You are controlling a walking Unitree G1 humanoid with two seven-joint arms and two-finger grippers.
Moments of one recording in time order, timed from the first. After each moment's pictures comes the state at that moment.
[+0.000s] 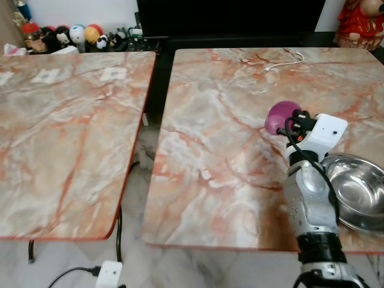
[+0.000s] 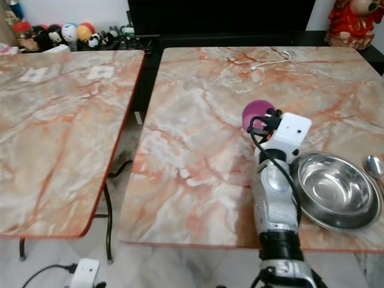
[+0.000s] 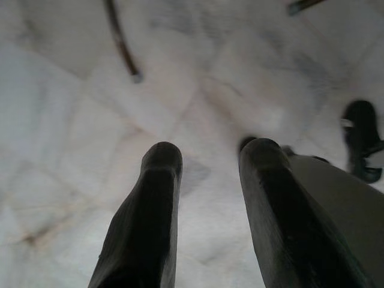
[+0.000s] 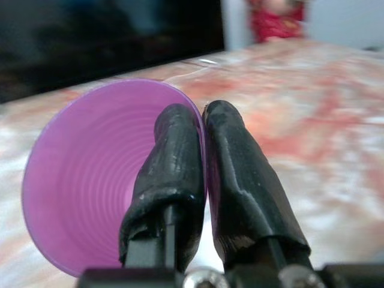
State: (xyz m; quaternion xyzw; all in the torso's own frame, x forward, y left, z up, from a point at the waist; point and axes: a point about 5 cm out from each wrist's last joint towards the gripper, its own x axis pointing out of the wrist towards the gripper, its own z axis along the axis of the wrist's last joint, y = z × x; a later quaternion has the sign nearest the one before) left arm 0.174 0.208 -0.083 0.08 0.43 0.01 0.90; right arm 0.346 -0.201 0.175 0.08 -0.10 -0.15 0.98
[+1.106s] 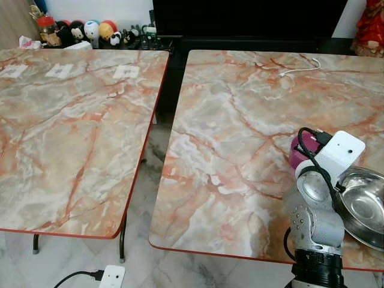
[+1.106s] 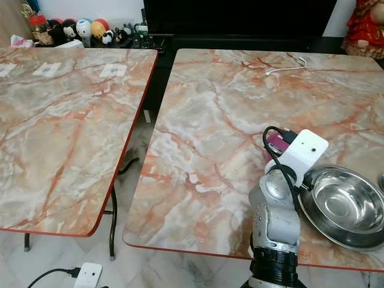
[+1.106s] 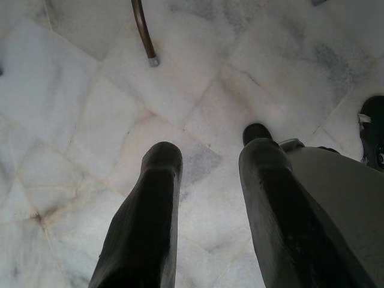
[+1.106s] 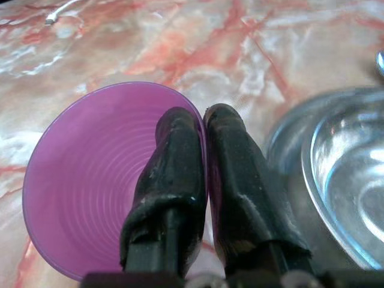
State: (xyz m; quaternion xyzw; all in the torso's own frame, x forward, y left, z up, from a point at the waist) left arm 0.168 0.217 -0.083 0.09 0.44 0.01 0.89; right arm 0.310 -0.190 0.166 0.14 0.05 -0.33 0.93
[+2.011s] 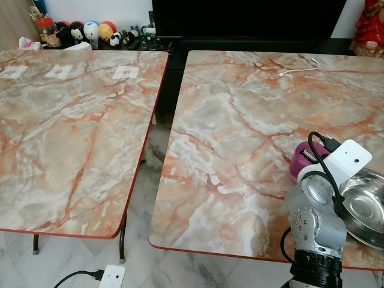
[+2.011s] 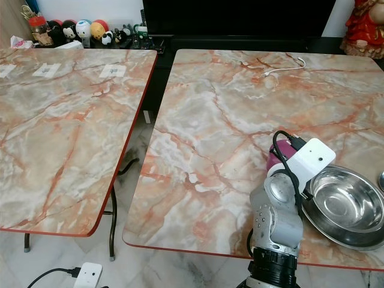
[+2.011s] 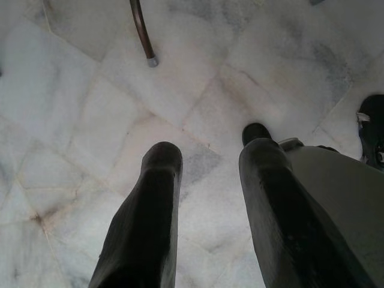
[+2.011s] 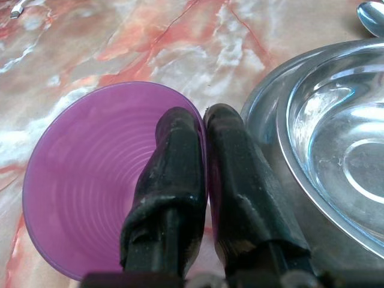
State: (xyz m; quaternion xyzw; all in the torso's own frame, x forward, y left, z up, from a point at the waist) left arm 0.168 0.218 -0.083 0.09 0.44 0.01 0.89; right arm 0.306 -0.194 0.160 0.18 0.06 -0.36 0.92
